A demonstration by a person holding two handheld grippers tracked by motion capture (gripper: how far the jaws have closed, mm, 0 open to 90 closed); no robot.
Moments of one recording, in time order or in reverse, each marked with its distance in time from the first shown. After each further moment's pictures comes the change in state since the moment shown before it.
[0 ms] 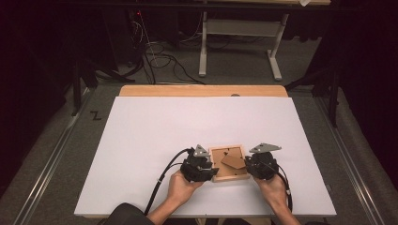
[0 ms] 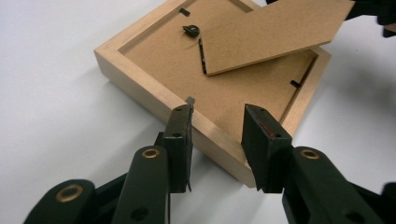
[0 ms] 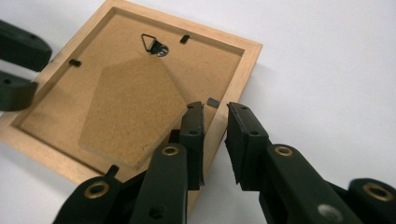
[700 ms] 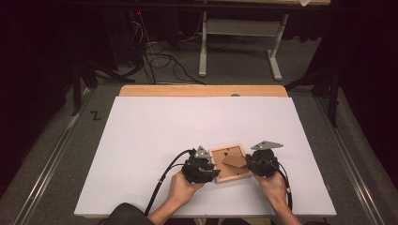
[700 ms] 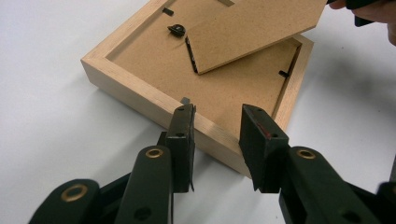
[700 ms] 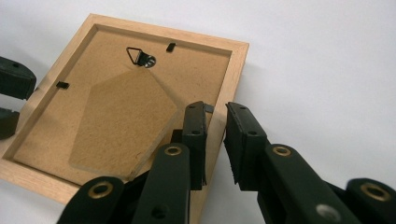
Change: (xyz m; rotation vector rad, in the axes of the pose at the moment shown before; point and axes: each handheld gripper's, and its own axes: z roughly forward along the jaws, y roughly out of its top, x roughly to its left) left arm -0.003 0.000 0.002 0.002 -0.007 0.009; right arm -0.008 0.003 0.005 -0.009 0.012 0.042
